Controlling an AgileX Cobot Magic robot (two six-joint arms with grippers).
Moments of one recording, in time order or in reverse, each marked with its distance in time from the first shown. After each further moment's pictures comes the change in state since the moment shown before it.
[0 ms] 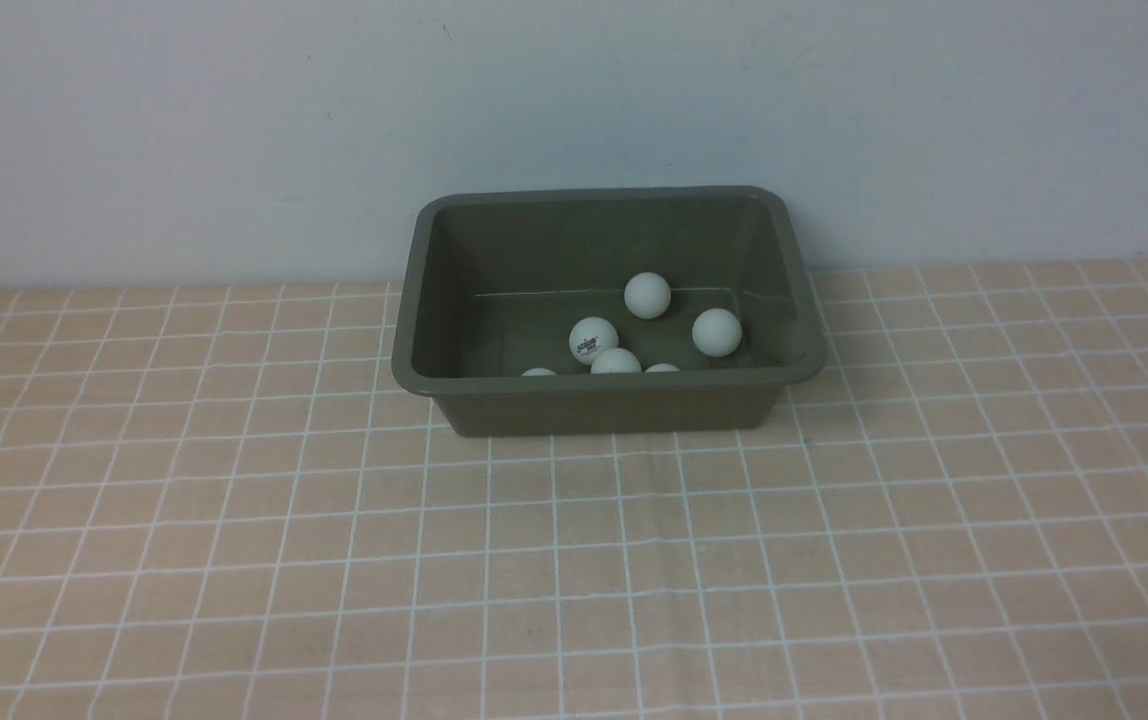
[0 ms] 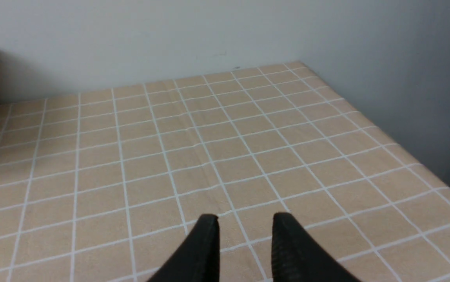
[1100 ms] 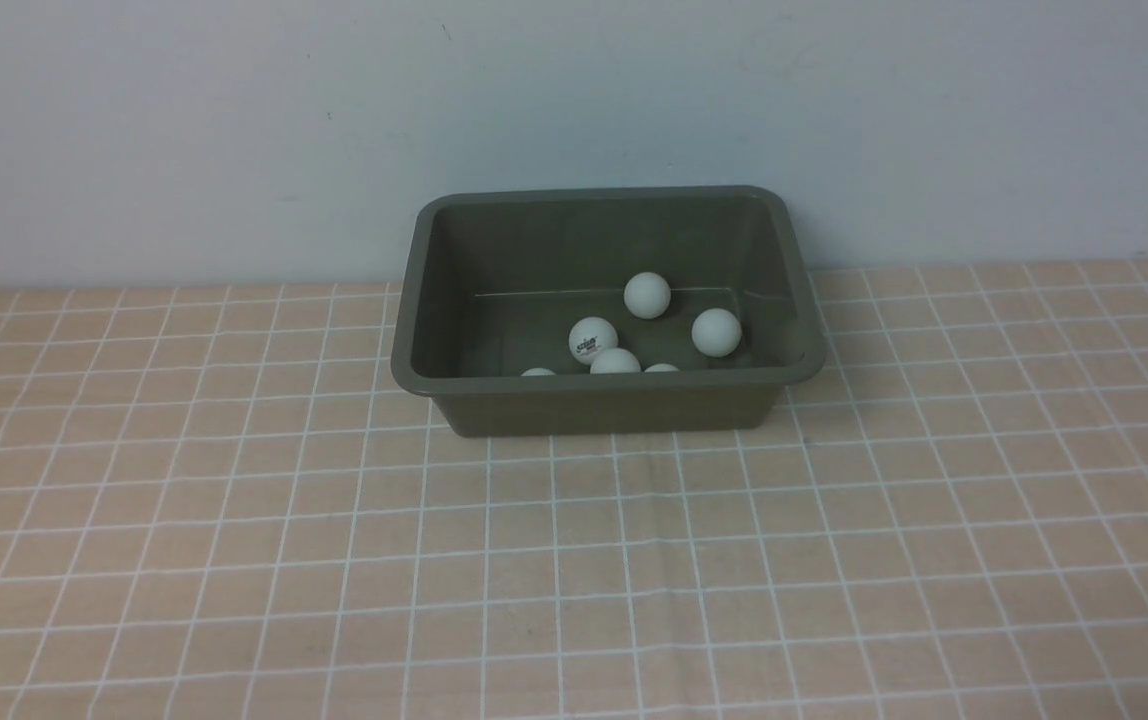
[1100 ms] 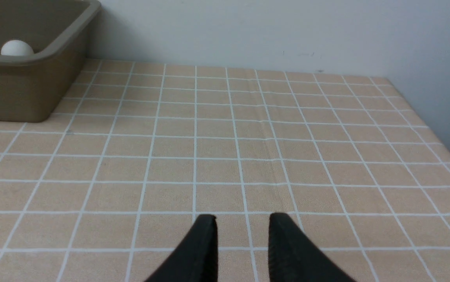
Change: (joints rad) right arm 0.076 0.000 -0.001 0.367 -0.007 -0.507; left arm 0.000 0.000 0.000 0.000 0.000 0.000
